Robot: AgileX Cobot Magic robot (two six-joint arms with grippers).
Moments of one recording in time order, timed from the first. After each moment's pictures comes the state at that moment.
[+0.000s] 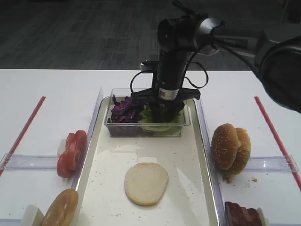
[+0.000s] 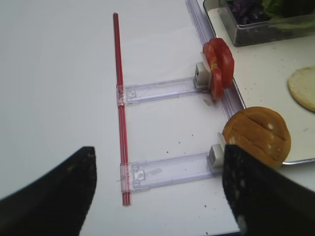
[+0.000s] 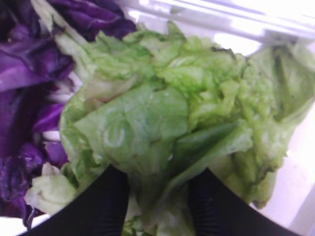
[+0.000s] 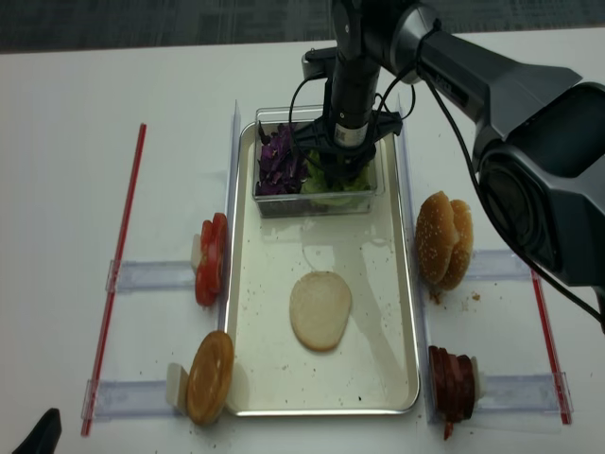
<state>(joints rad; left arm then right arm) 0.01 -0.01 -0.49 -0.06 1.19 0.07 0.48 2.40 -2.02 0.18 1.20 0.19</state>
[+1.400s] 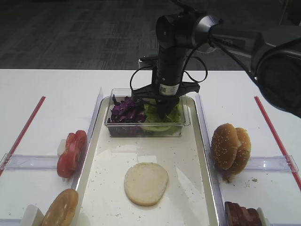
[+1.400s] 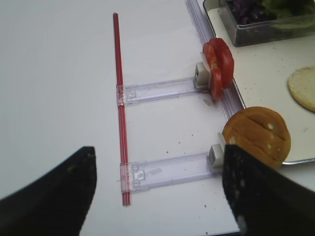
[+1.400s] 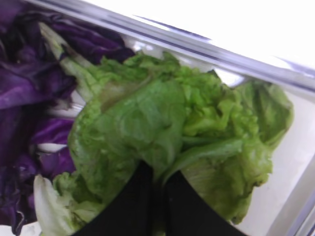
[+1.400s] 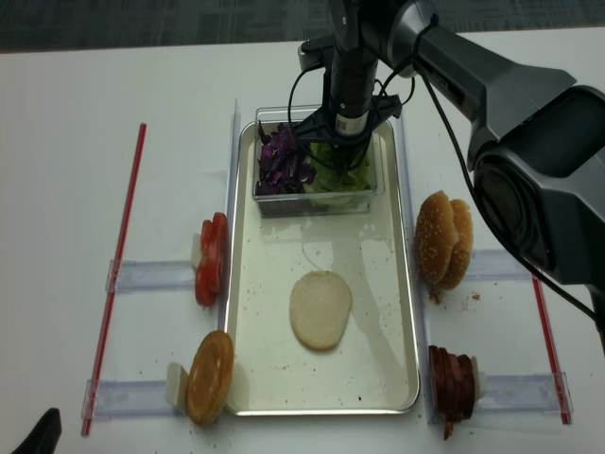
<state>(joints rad) 0.01 -0.01 -0.49 -0.06 1.19 0.07 0.48 2.42 -2.09 0.13 1.22 0.14</state>
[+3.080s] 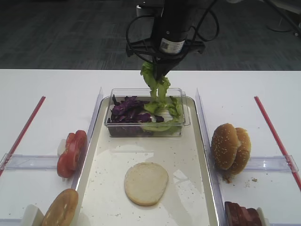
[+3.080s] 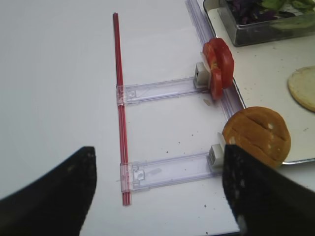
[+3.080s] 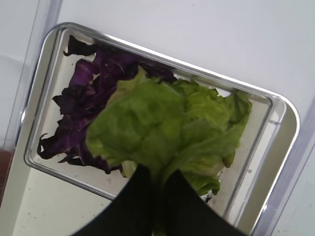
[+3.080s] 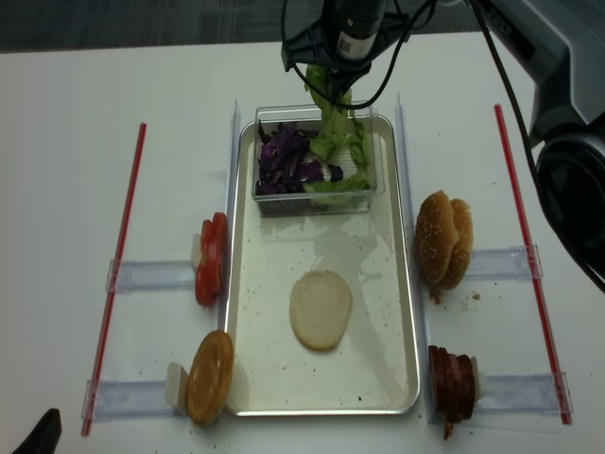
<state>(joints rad) 0.01 -0.01 -0.49 -0.06 1.19 0.07 0.48 2.20 -2.09 0.17 1.24 0.13</state>
